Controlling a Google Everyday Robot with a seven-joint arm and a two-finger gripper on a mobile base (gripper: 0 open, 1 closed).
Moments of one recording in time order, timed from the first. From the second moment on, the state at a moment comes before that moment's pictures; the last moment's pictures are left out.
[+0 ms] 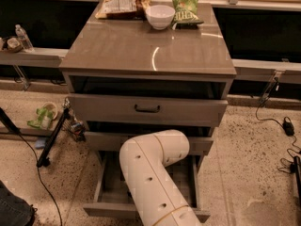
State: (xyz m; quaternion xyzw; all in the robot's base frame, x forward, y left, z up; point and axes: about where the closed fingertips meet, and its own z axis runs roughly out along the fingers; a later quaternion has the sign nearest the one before) arm 0.556 0.063 0.070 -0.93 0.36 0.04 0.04
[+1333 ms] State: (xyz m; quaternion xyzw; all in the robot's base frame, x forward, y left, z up) arm 0.556 0.064 0.102 -0.93 0.36 0.04 0.04
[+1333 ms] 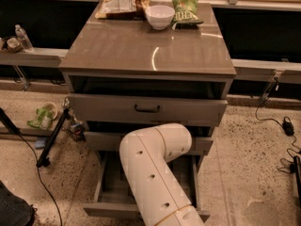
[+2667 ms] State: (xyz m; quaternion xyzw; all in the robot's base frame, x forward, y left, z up) arm 0.544 -0.012 0.191 -0.83 0.55 0.04 0.08
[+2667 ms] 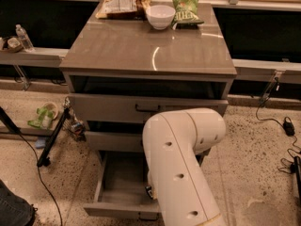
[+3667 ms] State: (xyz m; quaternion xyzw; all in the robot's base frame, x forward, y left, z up) arm 0.546 -0.073 0.246 -0.73 0.66 0.06 0.18
